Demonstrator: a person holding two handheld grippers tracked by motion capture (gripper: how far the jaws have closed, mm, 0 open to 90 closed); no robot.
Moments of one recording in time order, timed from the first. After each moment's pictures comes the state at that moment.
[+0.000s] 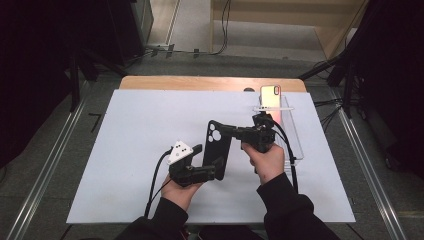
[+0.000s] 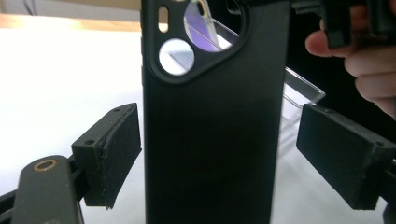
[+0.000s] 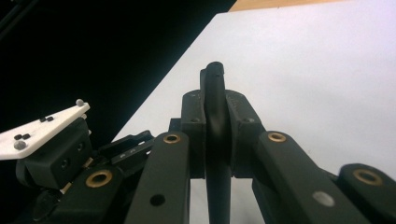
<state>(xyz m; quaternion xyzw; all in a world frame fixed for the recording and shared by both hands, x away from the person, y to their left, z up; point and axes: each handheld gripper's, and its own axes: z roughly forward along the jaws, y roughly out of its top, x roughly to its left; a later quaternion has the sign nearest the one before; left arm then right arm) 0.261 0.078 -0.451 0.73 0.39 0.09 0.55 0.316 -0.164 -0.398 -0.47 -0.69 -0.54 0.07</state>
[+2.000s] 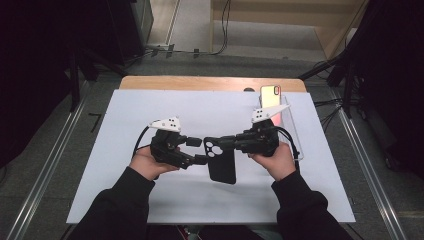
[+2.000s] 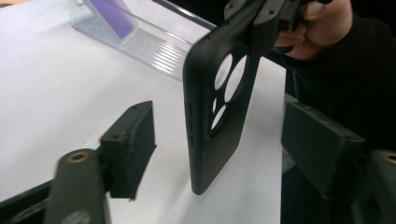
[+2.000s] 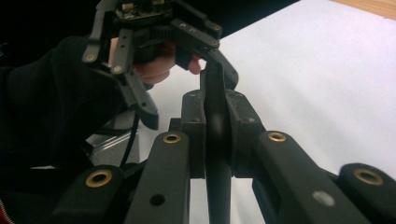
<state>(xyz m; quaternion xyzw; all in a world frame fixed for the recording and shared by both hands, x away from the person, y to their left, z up) 0.317 0.120 -0.395 0.84 0.19 -0.08 0.50 0.309 -0.169 -0.389 -0.24 -0.80 -0.54 0.07</state>
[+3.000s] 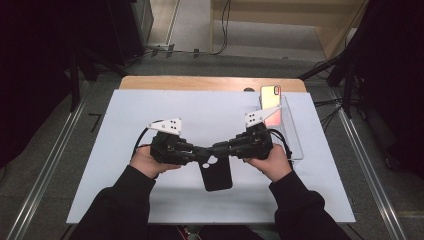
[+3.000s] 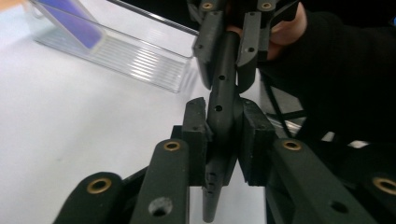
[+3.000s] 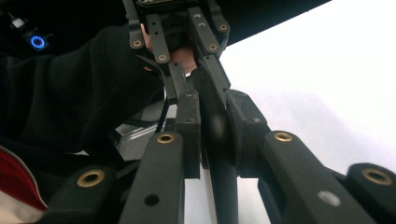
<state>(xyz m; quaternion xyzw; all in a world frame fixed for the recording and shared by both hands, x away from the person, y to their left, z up) 0.313 0.118 -0.389 0.85 0.13 -0.10 0.50 0.311 -0.157 -0.397 -0.19 -0.81 -0.55 0.12</state>
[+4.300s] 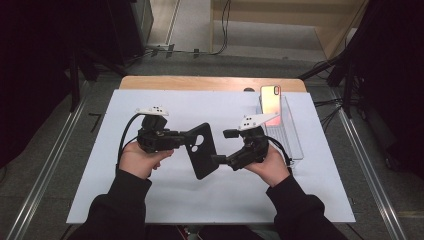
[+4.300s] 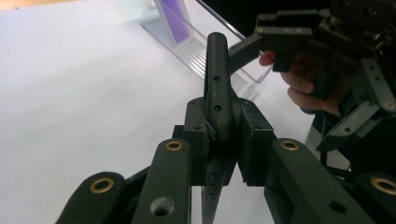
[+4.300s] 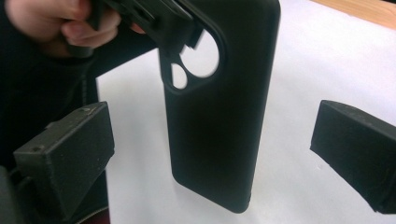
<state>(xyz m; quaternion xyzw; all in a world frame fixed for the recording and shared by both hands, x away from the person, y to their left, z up) 0.318 0.138 -0.363 0.81 0.34 -0.04 0.48 0.298 -0.142 -0.400 -0.28 -0.81 -0.51 0.00</state>
